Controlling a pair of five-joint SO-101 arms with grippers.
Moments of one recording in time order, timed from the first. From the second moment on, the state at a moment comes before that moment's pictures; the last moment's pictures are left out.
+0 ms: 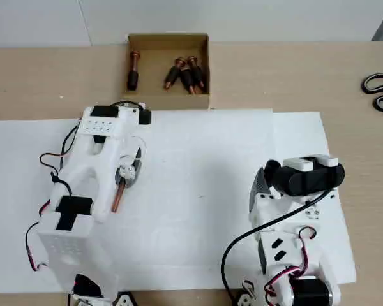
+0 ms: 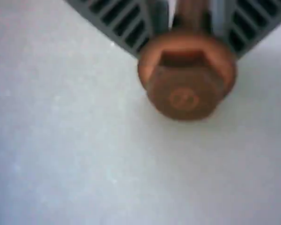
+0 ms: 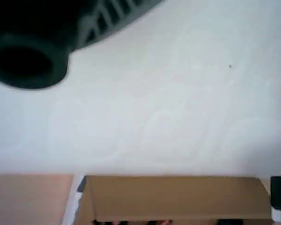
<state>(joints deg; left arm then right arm) 0.8 22.2 3.5 88.5 -0.4 -6.7 -103.4 69.5 64.4 -8.8</state>
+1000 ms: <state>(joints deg) 1.7 9.5 -32.8 99.3 -0.6 -14.6 -103.5 61.2 72.3 -8.8</state>
